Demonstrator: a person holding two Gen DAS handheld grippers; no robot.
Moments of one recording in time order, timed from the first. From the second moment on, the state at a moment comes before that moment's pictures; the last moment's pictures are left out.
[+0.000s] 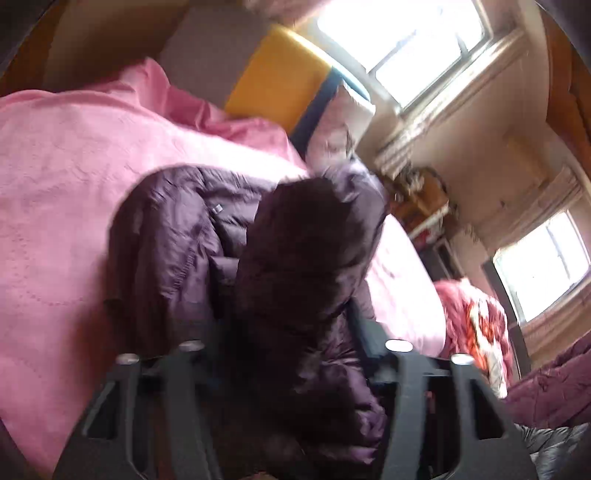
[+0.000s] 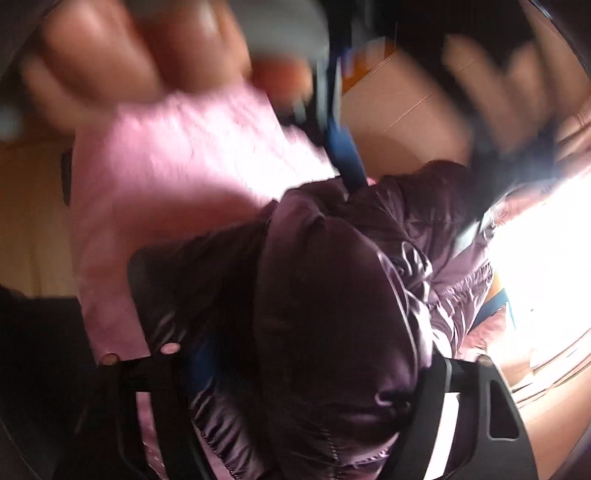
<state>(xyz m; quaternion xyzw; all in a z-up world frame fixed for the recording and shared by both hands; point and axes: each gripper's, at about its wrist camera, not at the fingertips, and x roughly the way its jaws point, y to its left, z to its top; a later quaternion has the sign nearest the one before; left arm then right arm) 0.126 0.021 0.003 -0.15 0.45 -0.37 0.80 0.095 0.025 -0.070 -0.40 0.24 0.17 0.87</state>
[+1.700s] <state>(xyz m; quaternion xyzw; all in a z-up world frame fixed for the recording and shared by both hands) 0.085 0.029 -0.030 -0.05 0.39 -0.10 0.91 0.379 -0.067 -0.074 -0.02 0.48 0.19 0.85</state>
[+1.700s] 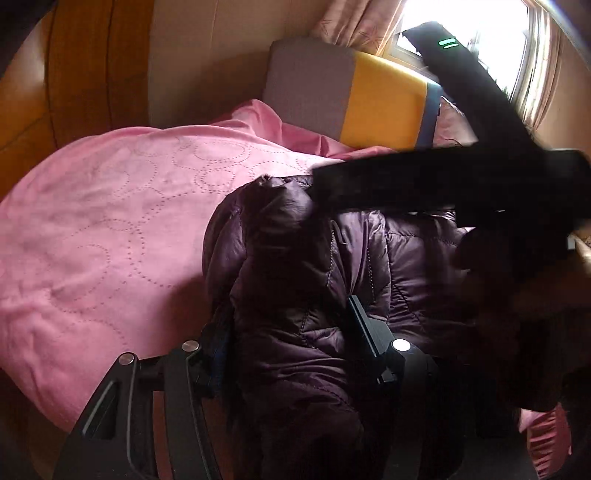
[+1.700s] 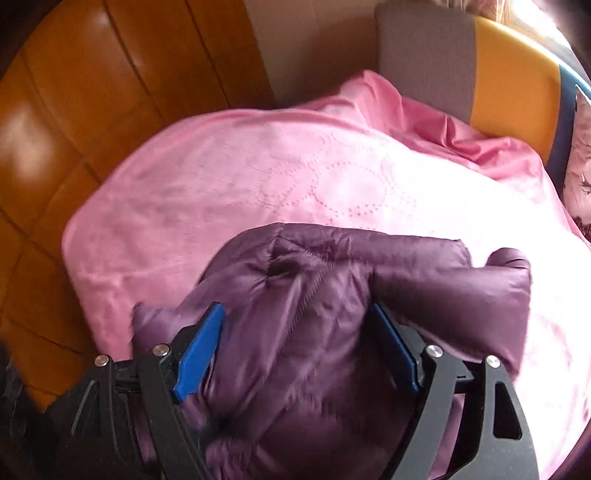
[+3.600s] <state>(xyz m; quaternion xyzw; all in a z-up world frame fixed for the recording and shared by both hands) 0.120 0.088 -0.095 -0.34 0.41 -0.37 0.76 0.198 -0.212 -0.081 0.27 0.43 0.34 0.79</state>
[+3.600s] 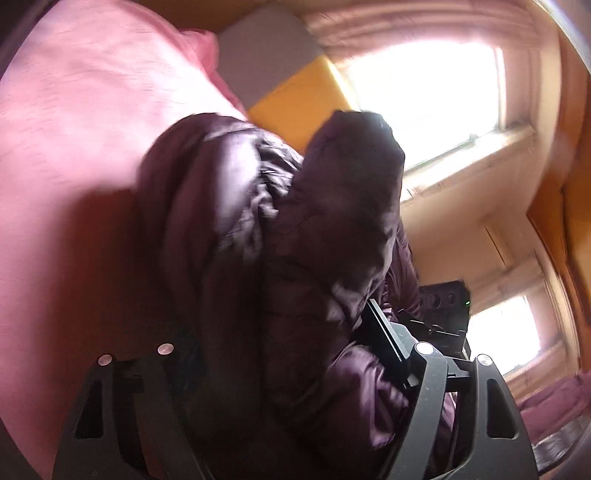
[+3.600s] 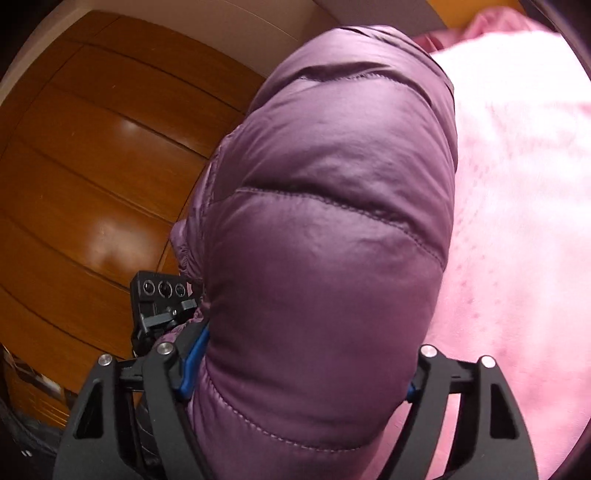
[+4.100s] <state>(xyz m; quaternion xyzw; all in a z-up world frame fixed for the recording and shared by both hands) 0.195 -0.227 -0.073 -0.07 0.50 -0.40 0.76 0.135 -0.432 -0.106 0.31 0.41 0.11 0.85</state>
